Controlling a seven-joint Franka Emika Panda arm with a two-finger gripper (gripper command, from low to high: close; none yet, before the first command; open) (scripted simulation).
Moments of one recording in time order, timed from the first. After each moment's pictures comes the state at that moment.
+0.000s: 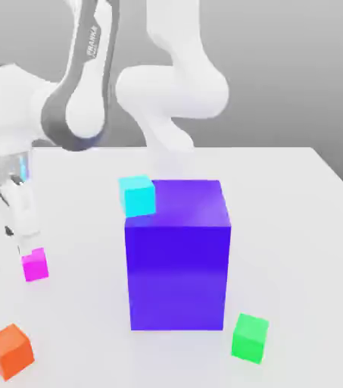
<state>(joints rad) -0.35 0.00 -0.52 -2.81 0.12 2.83 0.94</state>
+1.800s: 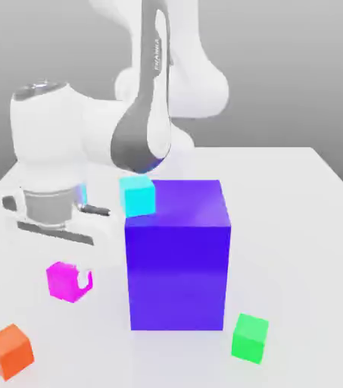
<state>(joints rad) -0.05 0.00 -0.15 -2.61 0.22 2.72 0.59</state>
